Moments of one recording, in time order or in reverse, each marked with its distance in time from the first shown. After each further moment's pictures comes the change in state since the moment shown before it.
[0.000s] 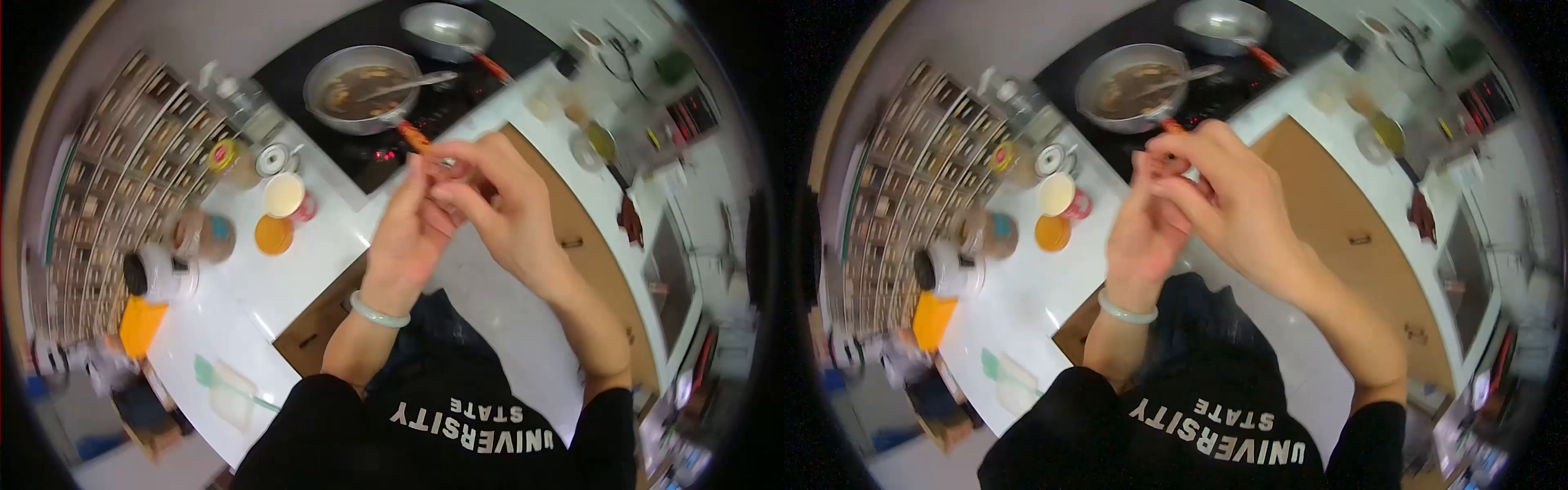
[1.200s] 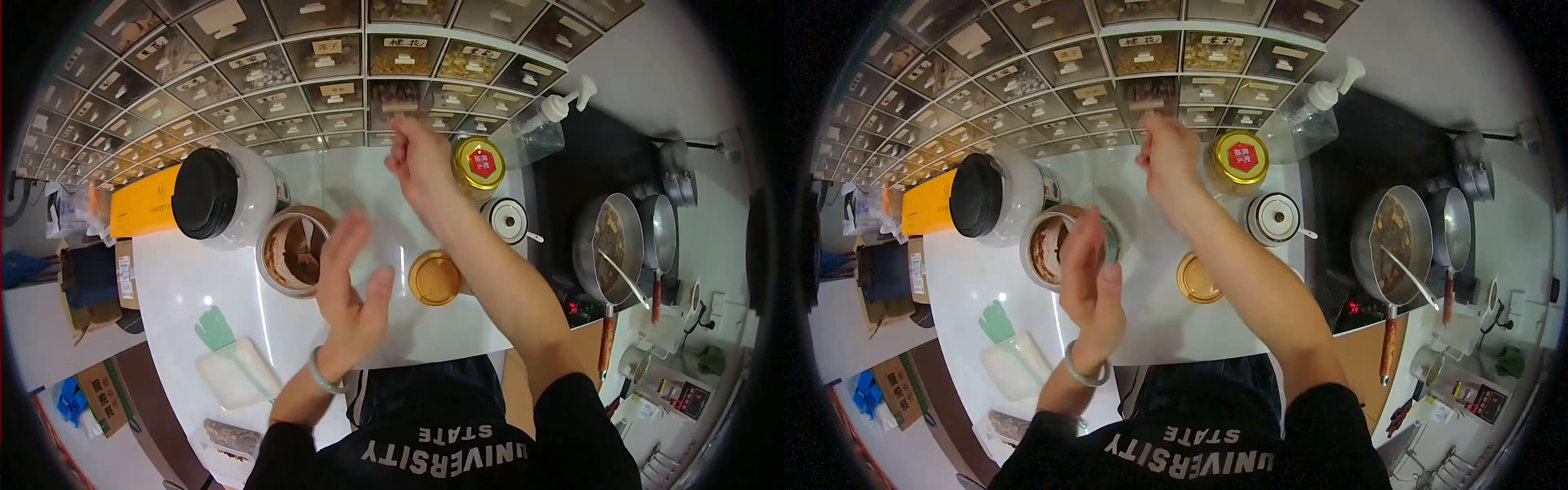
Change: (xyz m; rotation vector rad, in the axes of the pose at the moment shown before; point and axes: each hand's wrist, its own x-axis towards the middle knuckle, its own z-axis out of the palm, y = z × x) left_hand -0.115 0.310 -0.263 1.303 0.774 1.054; right_hand 0.208 -0.010 0.555 1.045 -0.369 0.944
